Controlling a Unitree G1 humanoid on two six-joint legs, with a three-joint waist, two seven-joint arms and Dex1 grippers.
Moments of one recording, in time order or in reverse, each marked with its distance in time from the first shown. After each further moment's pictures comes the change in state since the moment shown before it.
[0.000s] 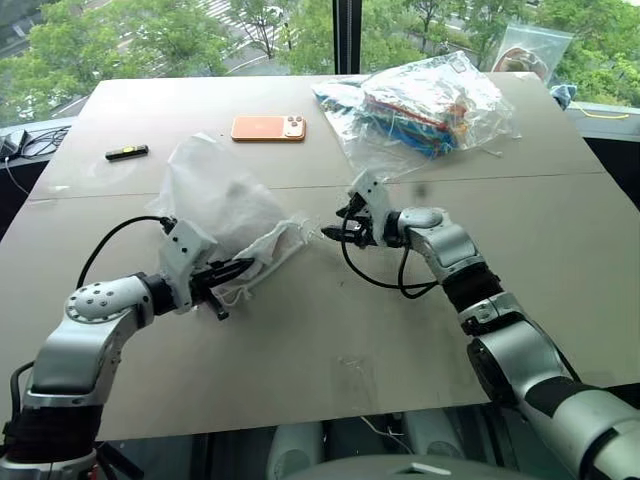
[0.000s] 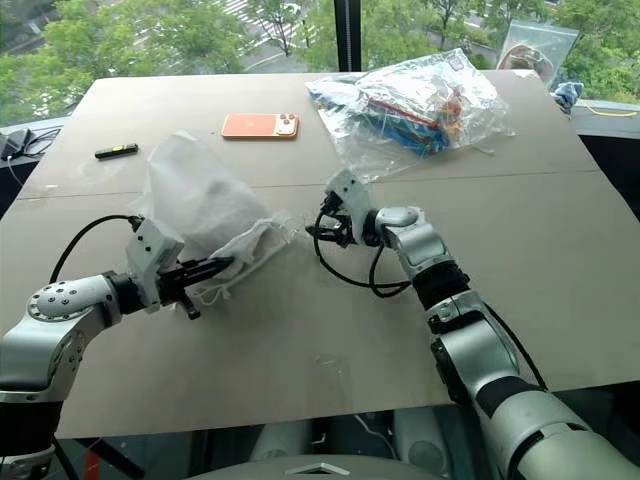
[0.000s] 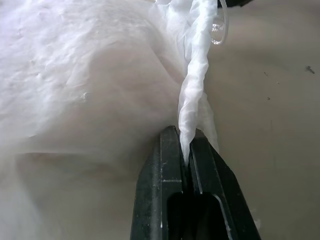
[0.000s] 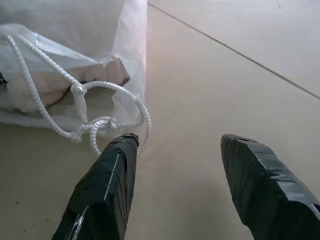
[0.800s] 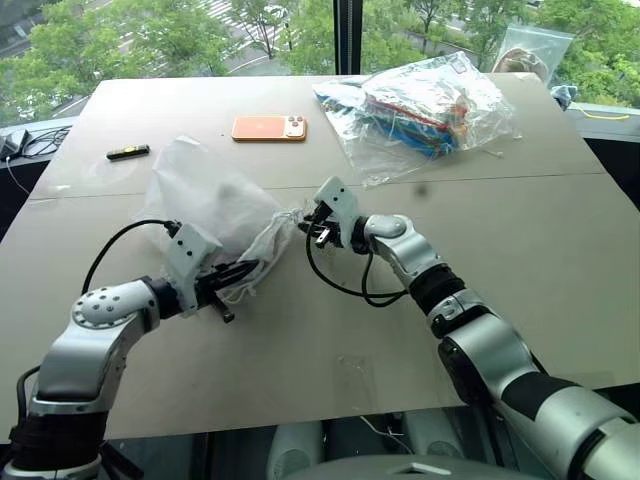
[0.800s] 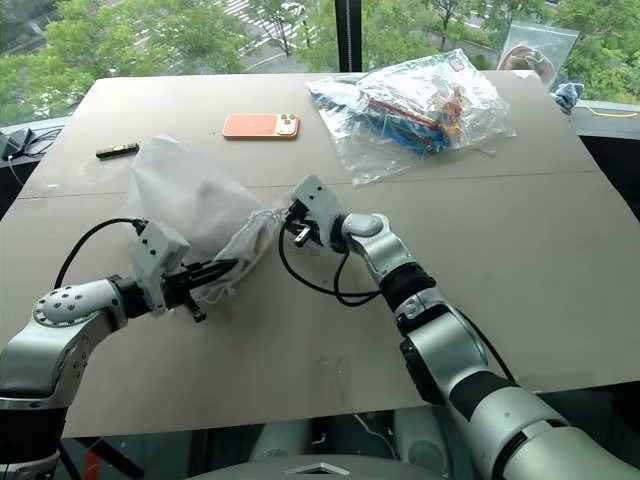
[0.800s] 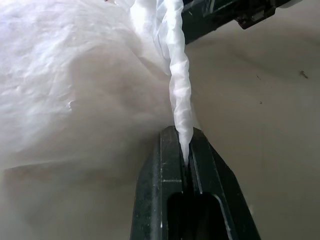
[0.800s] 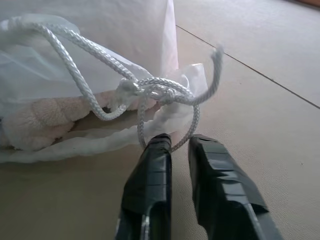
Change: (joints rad) left arm 0.025 -0.026 0.000 -0.048 -0.001 0.019 0.029; right arm -0.074 0.155 -0.019 0.261 -0.057 -0.273 -0.111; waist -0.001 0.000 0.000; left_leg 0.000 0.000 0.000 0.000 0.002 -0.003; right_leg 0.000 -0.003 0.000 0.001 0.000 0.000
